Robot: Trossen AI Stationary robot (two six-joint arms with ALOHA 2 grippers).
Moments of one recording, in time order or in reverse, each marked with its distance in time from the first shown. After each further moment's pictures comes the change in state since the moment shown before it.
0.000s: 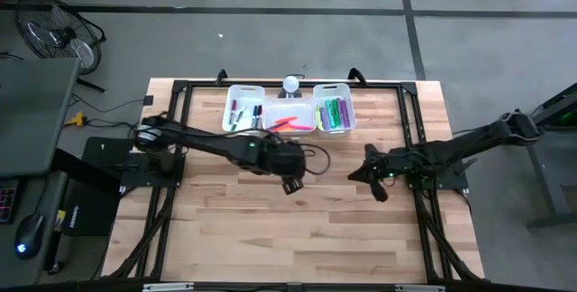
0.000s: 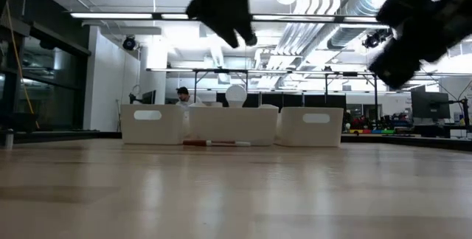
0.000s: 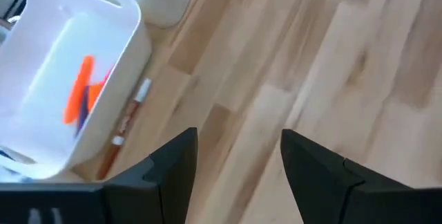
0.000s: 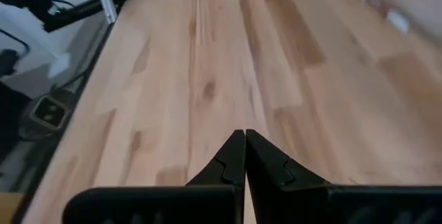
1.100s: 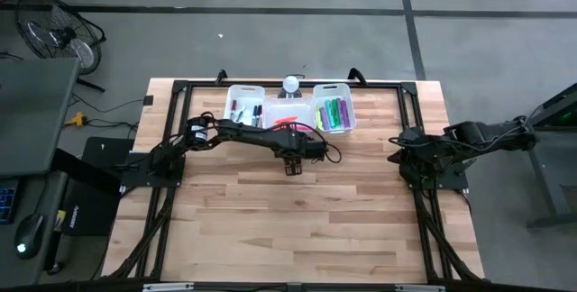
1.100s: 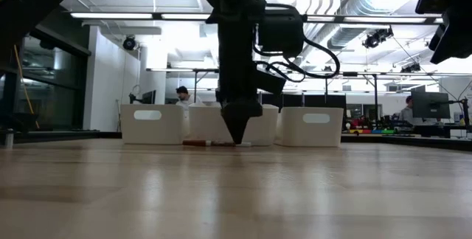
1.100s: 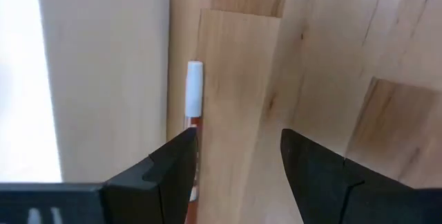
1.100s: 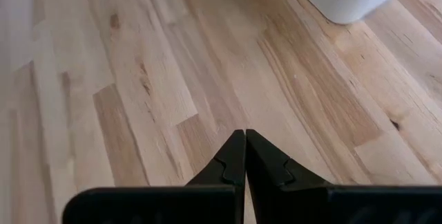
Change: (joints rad) left arm 0.207 0.402 0.126 -0.078 -0.030 0.433; right arm 0.001 -0.331 0.382 -1.158 0.129 0.243
